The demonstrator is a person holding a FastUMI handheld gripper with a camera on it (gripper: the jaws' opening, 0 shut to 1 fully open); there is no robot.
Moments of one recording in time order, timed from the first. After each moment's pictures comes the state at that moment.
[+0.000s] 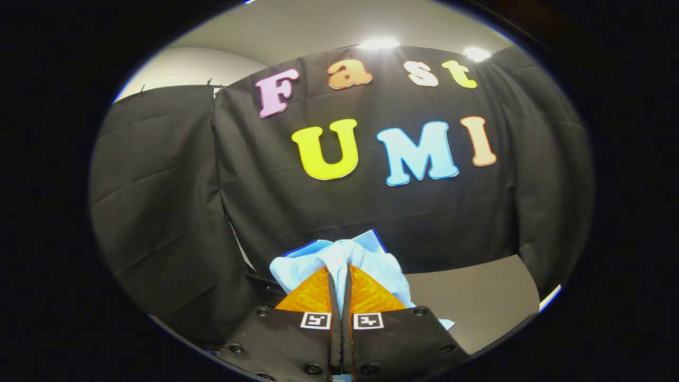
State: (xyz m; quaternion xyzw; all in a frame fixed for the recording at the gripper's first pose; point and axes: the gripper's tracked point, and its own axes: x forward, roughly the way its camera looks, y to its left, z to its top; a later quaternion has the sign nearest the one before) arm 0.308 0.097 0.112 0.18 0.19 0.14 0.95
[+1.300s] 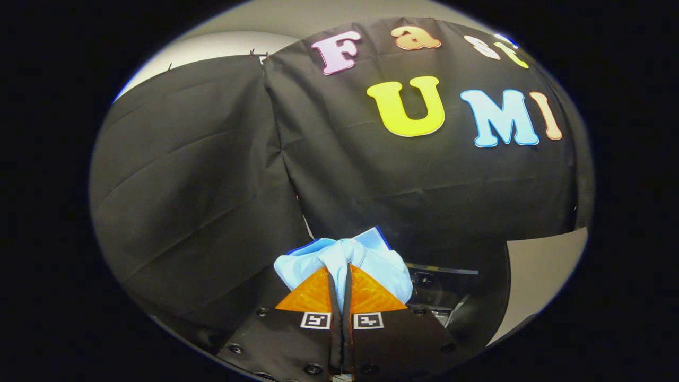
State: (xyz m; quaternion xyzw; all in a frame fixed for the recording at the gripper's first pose) arm 0.289 0.321 0.088 0.18 0.26 0.29 0.90
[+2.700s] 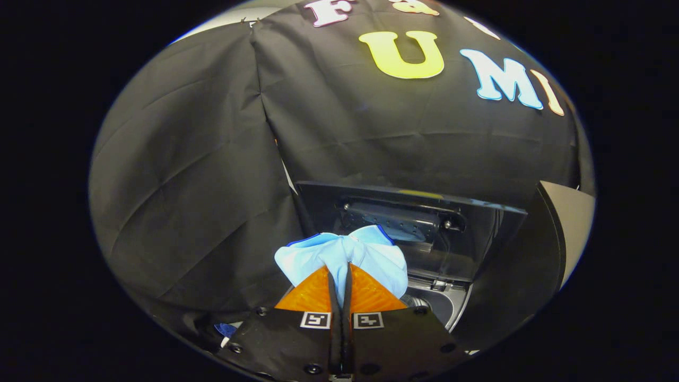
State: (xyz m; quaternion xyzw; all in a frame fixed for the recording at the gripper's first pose) arm 0.280 0.365 -0.065 0.14 0.36 0.27 0.88
